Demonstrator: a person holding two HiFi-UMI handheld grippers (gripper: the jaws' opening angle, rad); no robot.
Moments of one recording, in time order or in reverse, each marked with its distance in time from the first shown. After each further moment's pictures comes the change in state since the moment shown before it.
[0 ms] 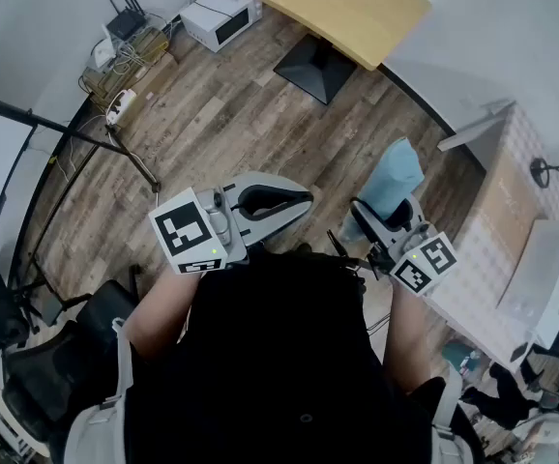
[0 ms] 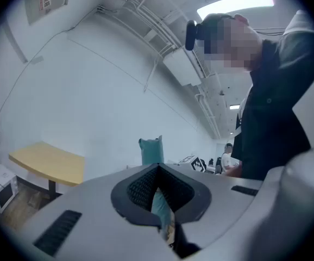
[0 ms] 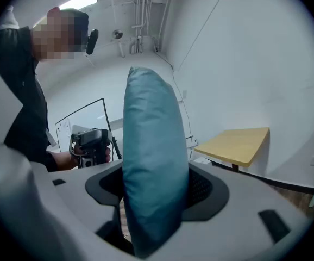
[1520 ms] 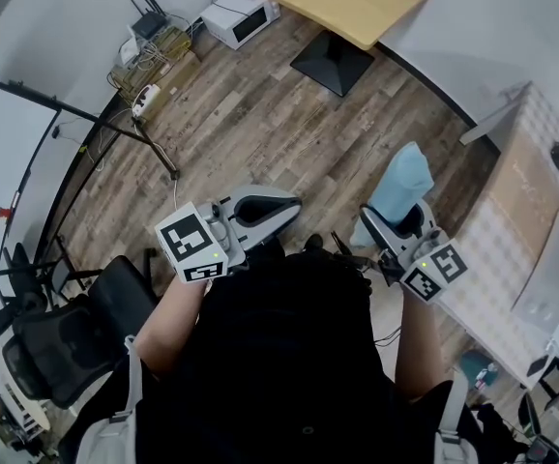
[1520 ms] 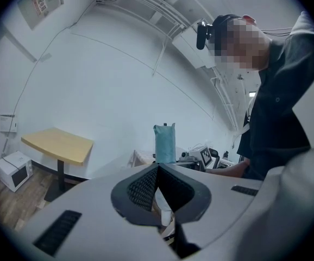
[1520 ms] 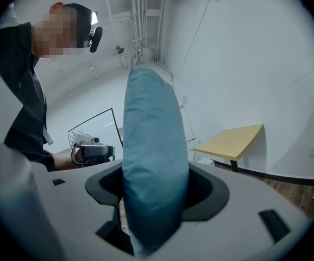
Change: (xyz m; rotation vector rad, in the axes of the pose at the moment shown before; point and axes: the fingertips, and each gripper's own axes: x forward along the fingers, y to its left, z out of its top) left arm 0.080 -0.095 -0.077 -0.065 0.126 0.178; right arm -0.147 -0.024 -0.030 0.039 -0.046 0.074
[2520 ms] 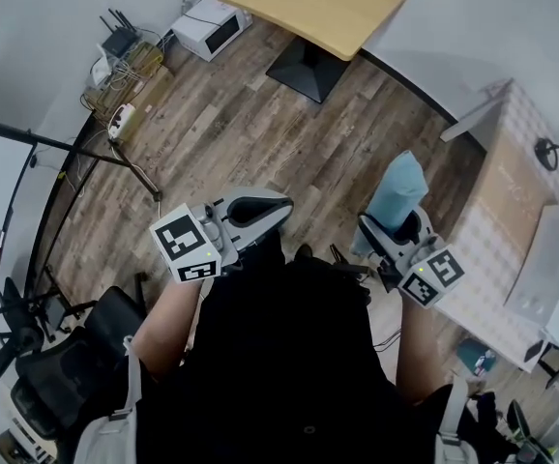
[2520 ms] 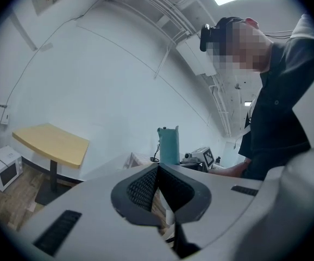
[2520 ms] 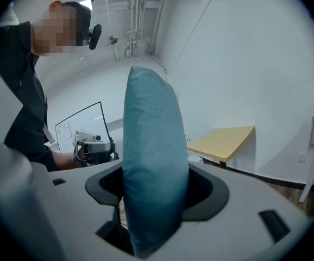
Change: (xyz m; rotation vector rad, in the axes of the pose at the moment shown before) left arm 0.002 0.074 0.018 -0.044 -0.027 -0.093; right arm 0.037 -0.029 0.013 -0.016 0.053 -0.116
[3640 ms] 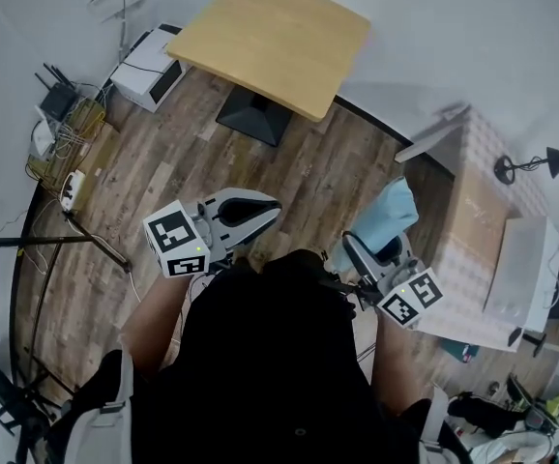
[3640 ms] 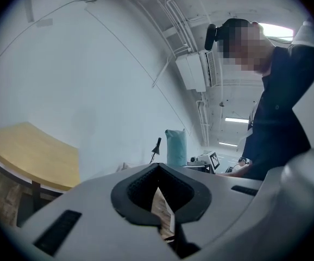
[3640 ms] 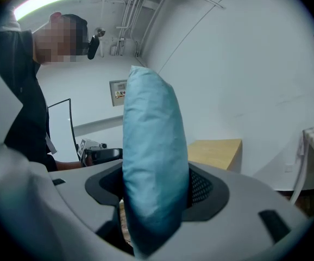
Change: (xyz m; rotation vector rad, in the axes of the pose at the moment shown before) left arm 0.010 0.206 0.080 -0.029 -0.054 -0.263; right arm 0.146 -0.054 0.075 -0.004 -0.080 -0.253
